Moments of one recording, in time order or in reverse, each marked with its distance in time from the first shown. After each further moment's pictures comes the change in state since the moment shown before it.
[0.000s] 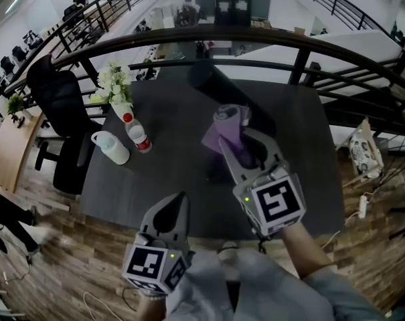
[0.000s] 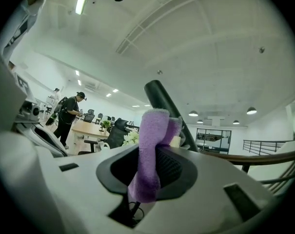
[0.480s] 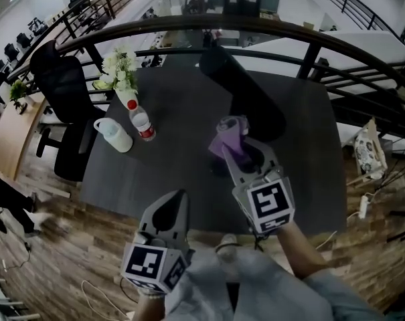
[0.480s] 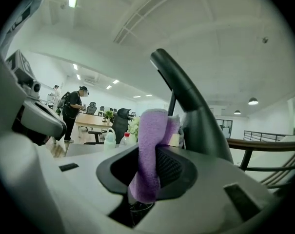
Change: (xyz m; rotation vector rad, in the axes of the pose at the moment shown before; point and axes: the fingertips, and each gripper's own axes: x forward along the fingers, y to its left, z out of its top) left arm -0.009 0.009 -0.011 -0.024 0.021 0.041; right arm 0.008 0.022 -0.068 0.026 0.131 0.031
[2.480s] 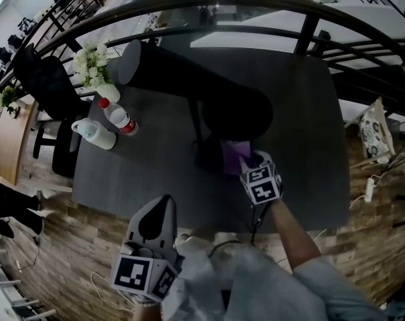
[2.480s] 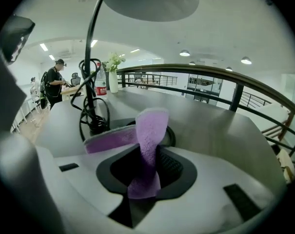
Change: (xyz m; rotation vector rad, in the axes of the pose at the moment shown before) left arm 0.035 -0.016 -0.023 0.012 0.120 0.065; right arm 0.016 -0.066 -0.293 0.187 0.541 -0.051
